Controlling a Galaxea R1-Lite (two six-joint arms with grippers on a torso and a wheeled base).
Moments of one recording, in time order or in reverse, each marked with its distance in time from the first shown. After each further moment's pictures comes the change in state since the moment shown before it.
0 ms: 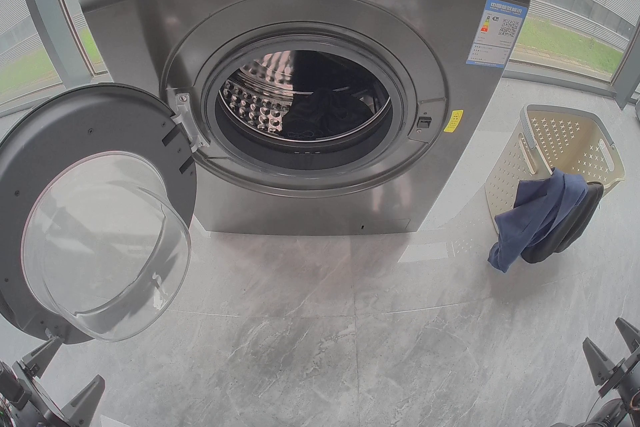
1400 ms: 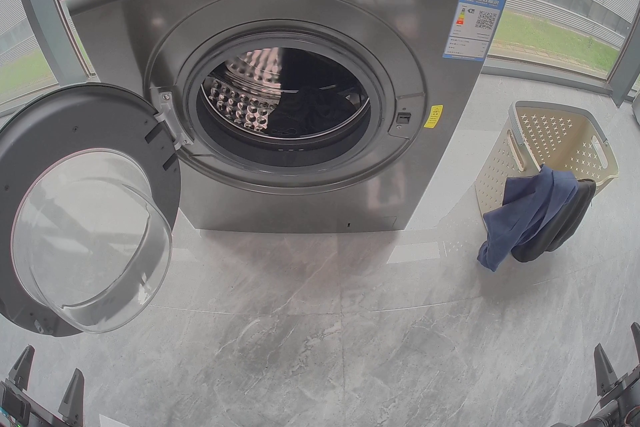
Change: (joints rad) left arm 0.353 -0.238 0.000 0.196 -0.004 0.117; right arm -0.209 -0.278 0.000 0.139 0.079 -0.130
